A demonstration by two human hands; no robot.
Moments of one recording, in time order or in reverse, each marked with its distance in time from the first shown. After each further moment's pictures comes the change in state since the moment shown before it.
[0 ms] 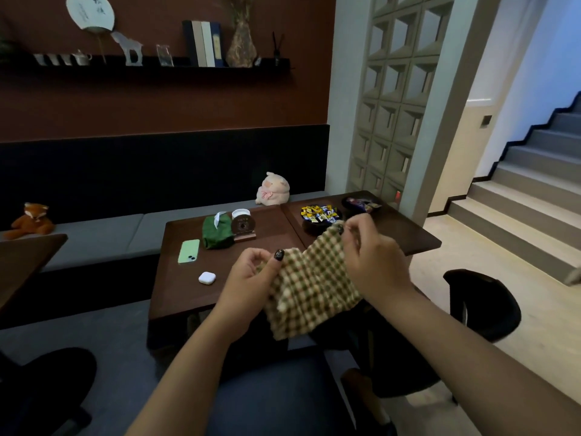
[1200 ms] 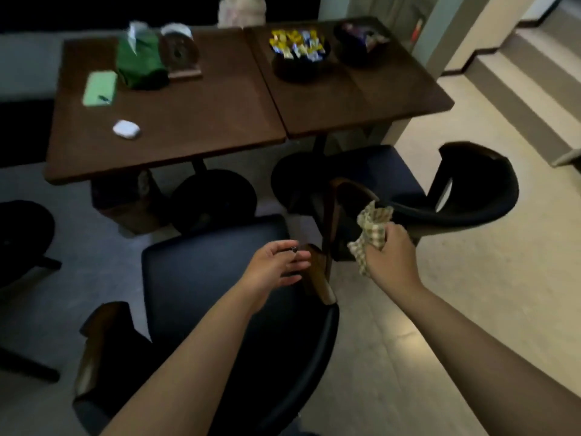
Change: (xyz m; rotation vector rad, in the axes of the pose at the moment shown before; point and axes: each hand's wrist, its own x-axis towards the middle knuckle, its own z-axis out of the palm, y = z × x) left_hand 0.004 -0.267 0.129 -0.165 -0.169 -0.682; right_hand -0.183 0.225 0.065 0.009 -0.521 0.796
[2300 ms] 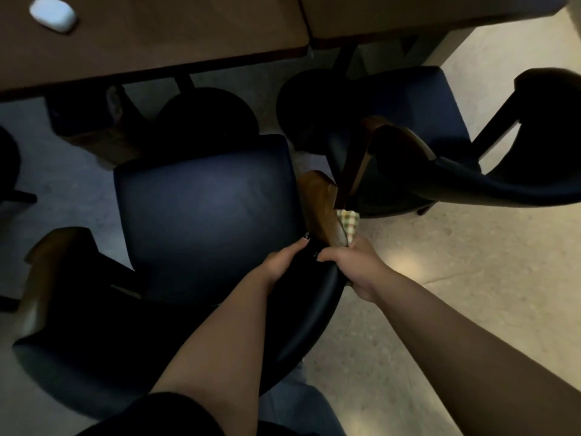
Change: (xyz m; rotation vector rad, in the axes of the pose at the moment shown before) left_hand 0.137 -0.136 -0.043 -0.012 -0.013 -0.580; right_hand 0.019 0.017 0.127 0.474 -0.596 0.626
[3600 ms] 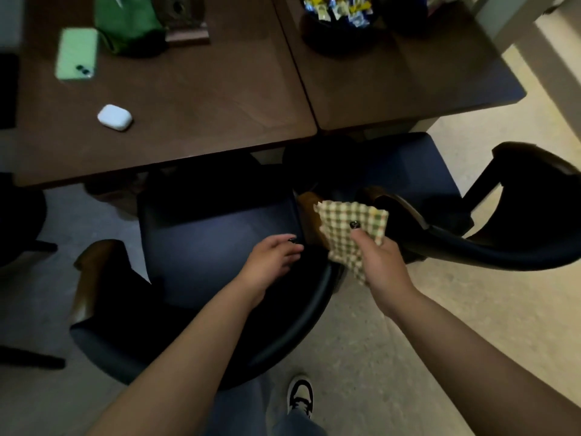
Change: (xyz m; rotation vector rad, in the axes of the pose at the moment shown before) left_hand -0.109 0.129 -0.018 0.001 0.124 0.480; right_hand -0.028 -0.117 0.003 0.115 0.210 -0.321
